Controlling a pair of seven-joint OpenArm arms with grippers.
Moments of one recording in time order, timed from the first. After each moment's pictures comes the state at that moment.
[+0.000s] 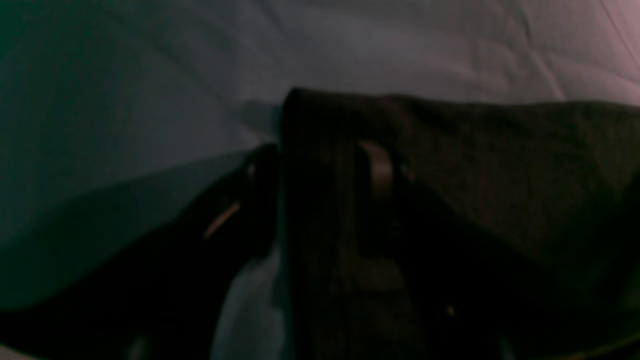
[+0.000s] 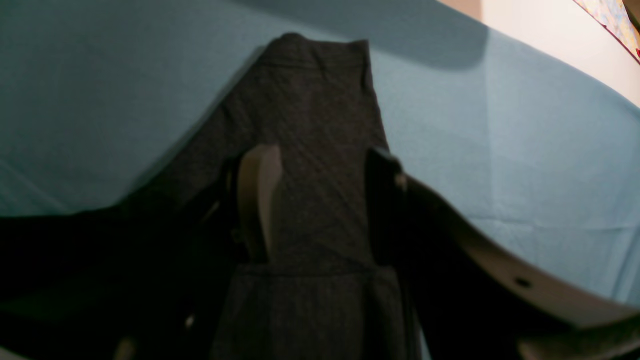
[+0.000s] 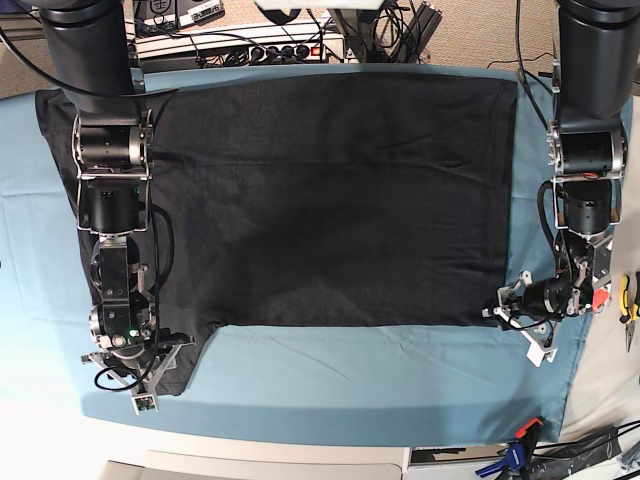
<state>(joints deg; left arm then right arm) -41.3 -20.2 1.4 27.8 -34.2 -25.3 43.0 41.3 17.2 -5.3 51.7 -7.5 11.4 -39.0</state>
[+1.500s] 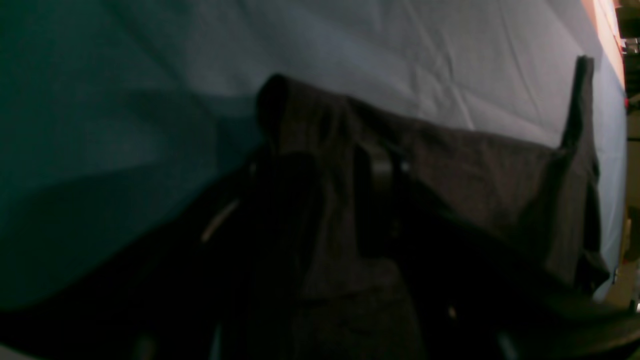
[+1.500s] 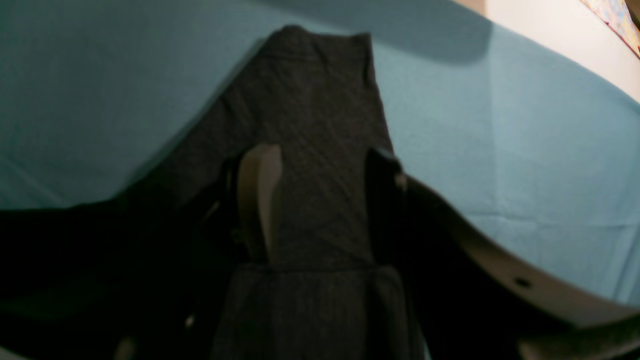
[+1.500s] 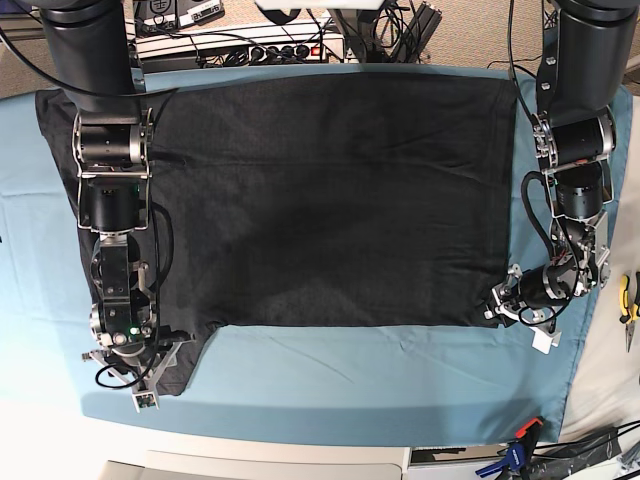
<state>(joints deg) -37.8 -17.7 -11.7 27.3 -38.9 -27.4 45.0 40.6 17.1 -5.3 51.7 -7.4 11.4 -39.0</state>
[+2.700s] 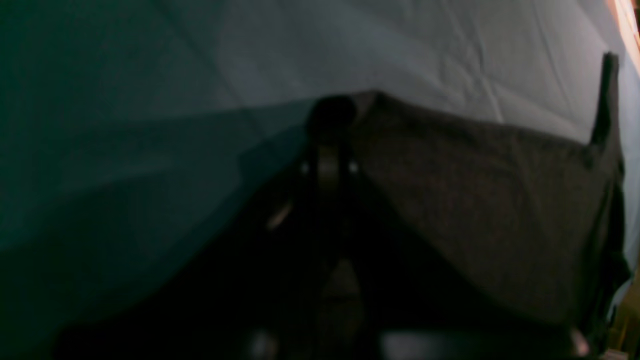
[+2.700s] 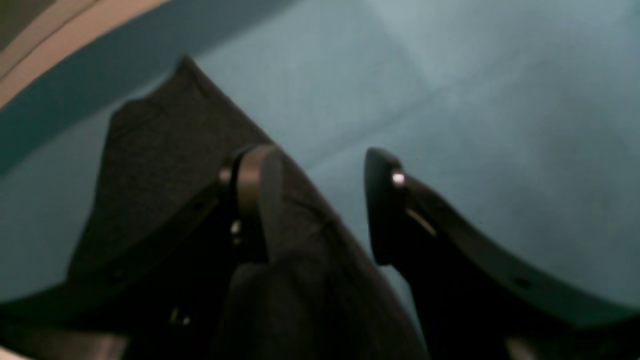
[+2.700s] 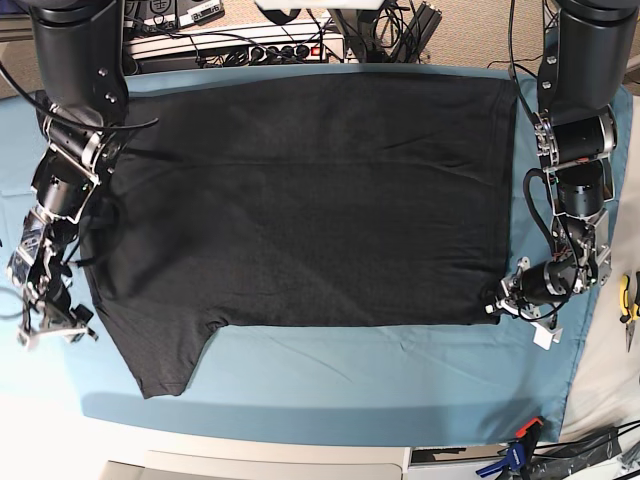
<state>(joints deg) -37.5 -18.0 -11.6 27.2 -36.8 -28.7 43.7 40.8 24.3 29.0 37.4 9.1 13.3 -29.5</state>
